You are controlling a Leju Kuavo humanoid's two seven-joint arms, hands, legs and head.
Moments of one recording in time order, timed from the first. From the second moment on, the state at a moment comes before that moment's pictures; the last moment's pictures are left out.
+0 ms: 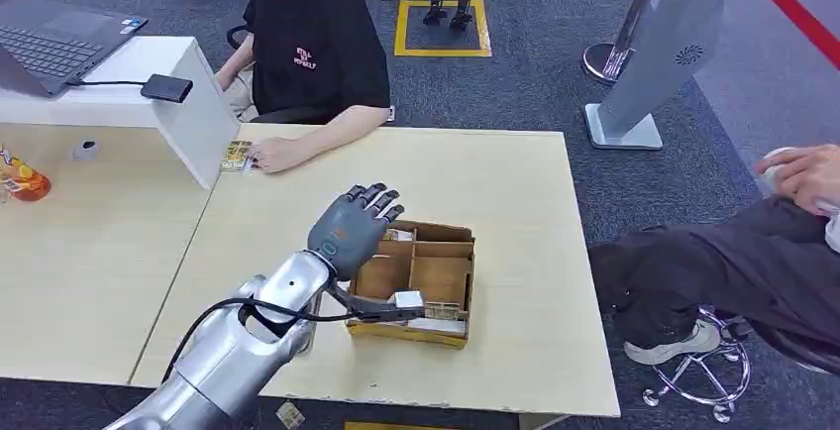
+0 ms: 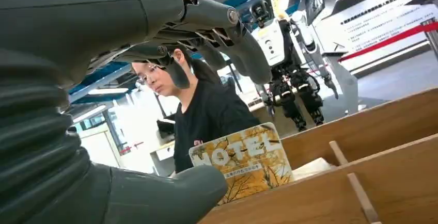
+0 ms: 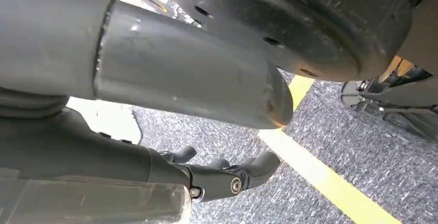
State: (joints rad) left arm -0.57 -0.03 -0.79 -1.08 -1.46 0.02 -0.04; right arm -0.07 0.24 -1.05 -0.29 1.57 0.18 0.01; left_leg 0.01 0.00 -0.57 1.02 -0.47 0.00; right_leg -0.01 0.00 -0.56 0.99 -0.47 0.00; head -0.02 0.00
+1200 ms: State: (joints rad) left arm -0.65 -0.01 -0.79 -1.03 -1.38 -0.05 -0.08; right arm -0.07 0.23 -1.05 -0.29 1.56 0.18 0.01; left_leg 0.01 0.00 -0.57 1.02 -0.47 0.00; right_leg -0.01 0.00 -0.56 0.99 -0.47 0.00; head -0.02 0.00
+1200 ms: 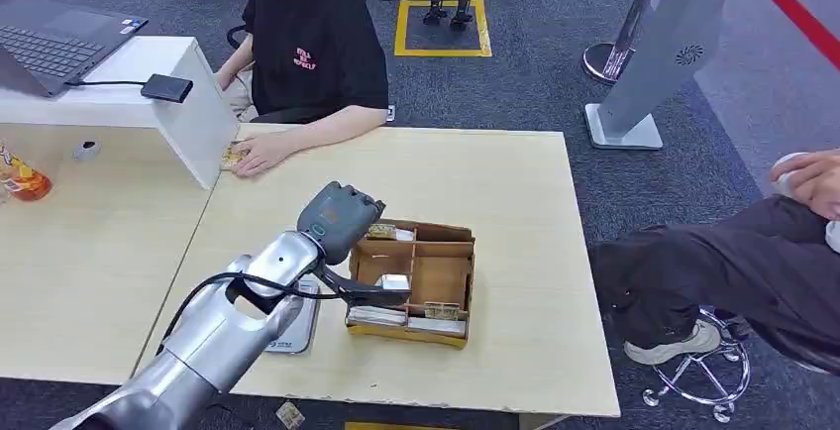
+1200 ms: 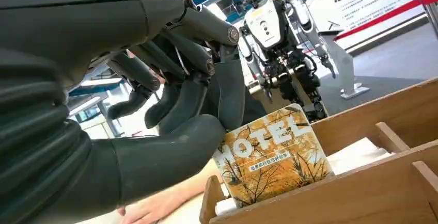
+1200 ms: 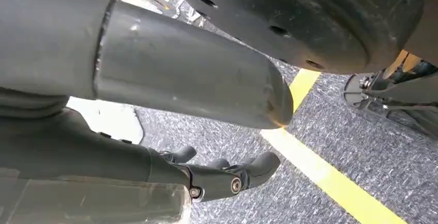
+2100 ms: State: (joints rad) left arm -0.65 0.00 -0.79 -1.15 -1.44 -0.01 0.00; right arm -0.07 0.23 -1.05 -0.29 1.54 0.18 0.02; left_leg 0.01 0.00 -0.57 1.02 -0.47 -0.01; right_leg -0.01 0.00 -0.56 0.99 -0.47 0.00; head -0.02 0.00
